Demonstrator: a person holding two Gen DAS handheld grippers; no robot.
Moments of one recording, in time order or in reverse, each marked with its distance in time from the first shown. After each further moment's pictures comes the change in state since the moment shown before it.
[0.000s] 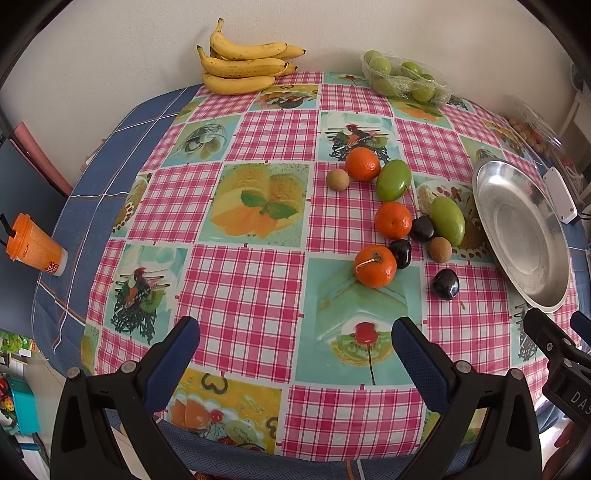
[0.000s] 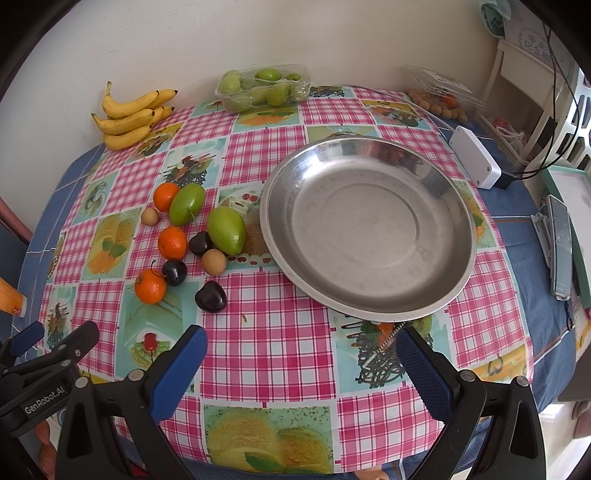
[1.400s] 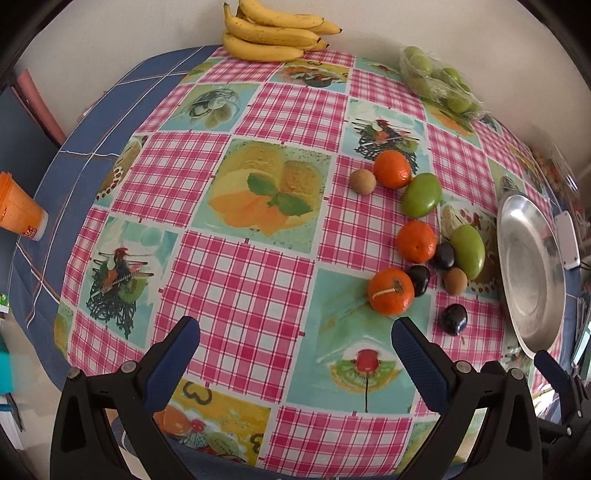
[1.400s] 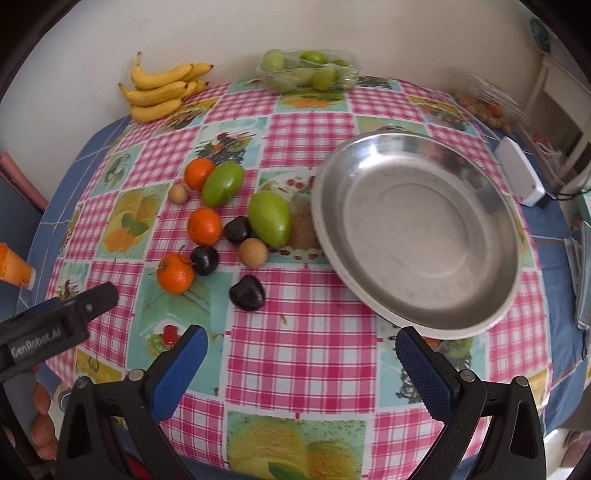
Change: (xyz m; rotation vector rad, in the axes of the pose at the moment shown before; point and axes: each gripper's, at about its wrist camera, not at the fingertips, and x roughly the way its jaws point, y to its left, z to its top) left arm 0.035 0.022 0.026 -0.158 0.116 -0.065; right arm 0.022 0.034 0.007 -0.104 0.054 0.077
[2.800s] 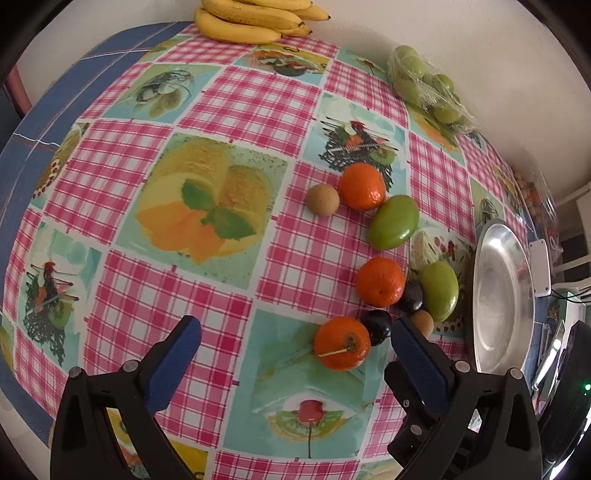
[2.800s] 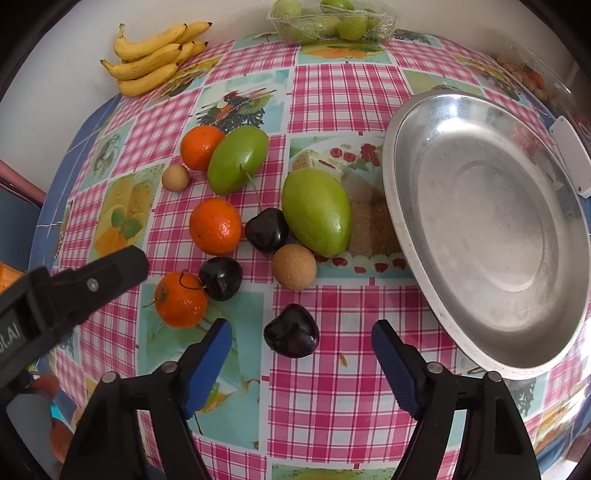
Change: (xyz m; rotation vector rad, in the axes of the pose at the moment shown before) left arm 0.038 -0.018 0.032 -0.054 0.064 -0.199; right arm 0.070 0.028 0.020 0.051 0.155 0.065
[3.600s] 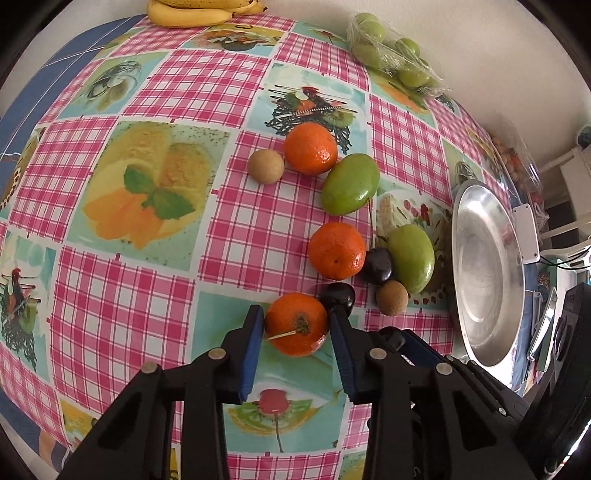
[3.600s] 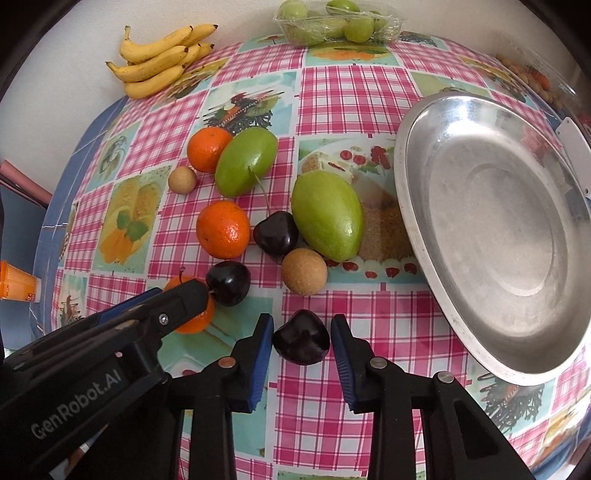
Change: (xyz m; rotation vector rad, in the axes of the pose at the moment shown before) left arm 0.015 -0.026 -0.008 0.080 0.066 -0.059; right arm 0.005 0.001 0.001 -0.004 -0.005 0.026
